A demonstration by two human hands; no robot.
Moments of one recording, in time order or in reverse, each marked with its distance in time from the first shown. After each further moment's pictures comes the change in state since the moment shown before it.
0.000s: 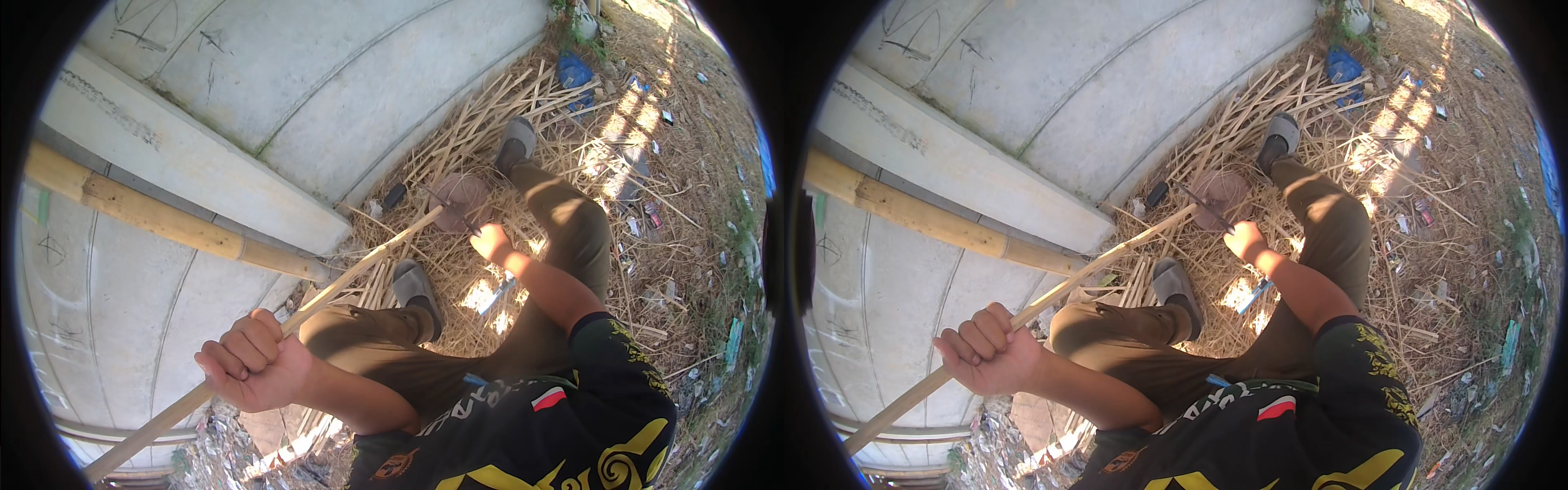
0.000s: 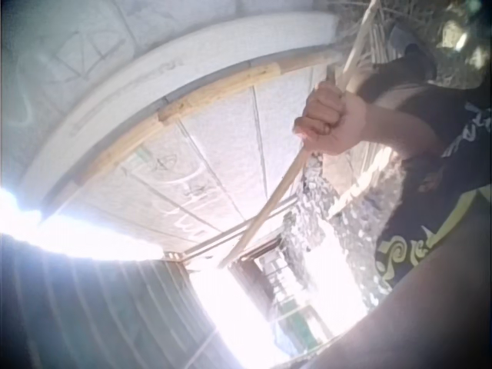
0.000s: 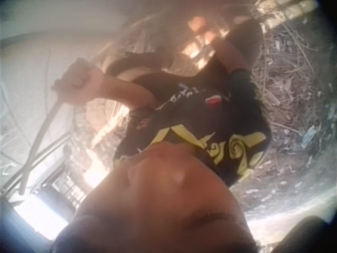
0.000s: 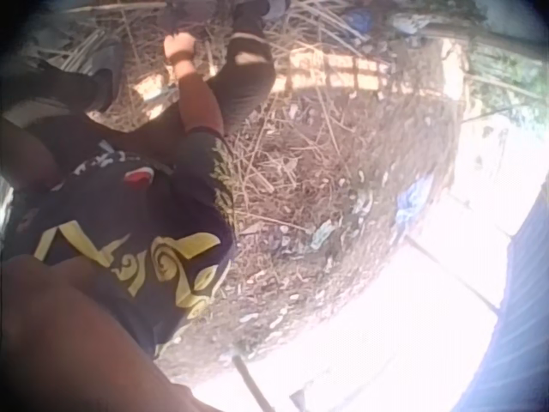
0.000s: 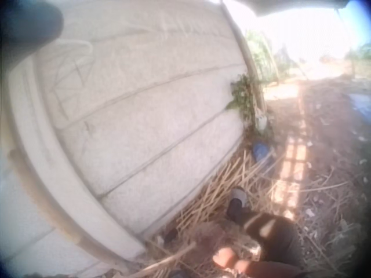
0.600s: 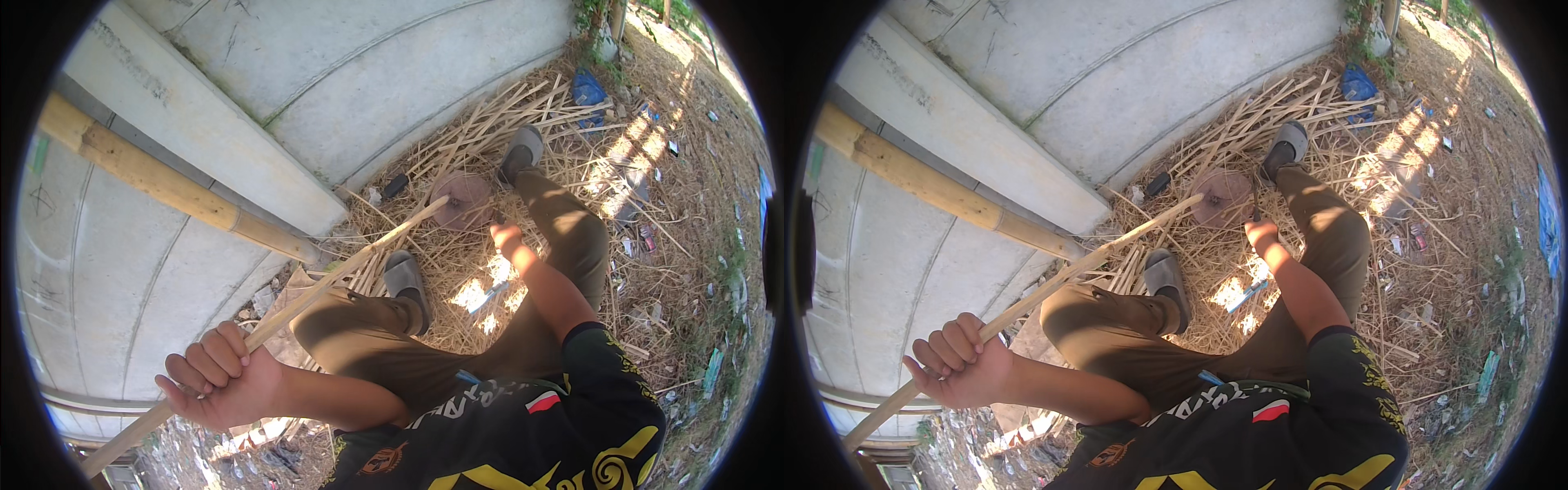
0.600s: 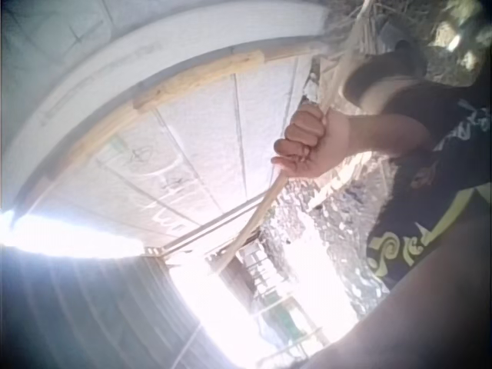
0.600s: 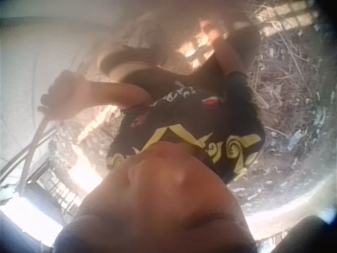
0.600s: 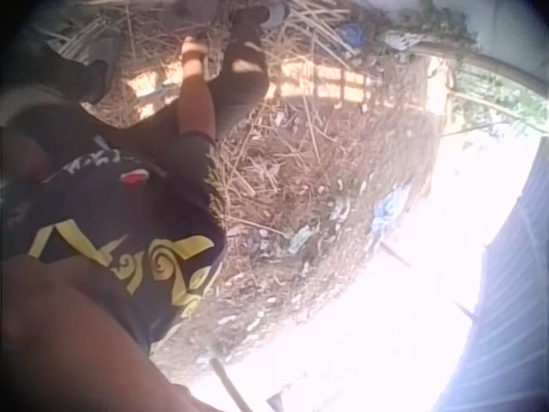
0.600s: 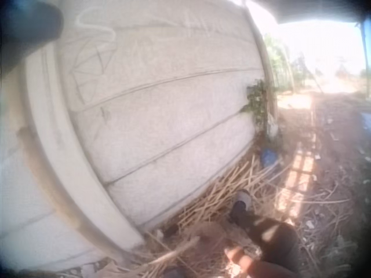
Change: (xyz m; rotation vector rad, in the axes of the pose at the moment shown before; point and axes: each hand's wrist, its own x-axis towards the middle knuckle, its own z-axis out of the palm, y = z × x) left_hand 0.000 0.052 -0.018 -0.047 0.060 0.037; right_hand 0.055 0.059 0.011 0.268 0.228 0.414
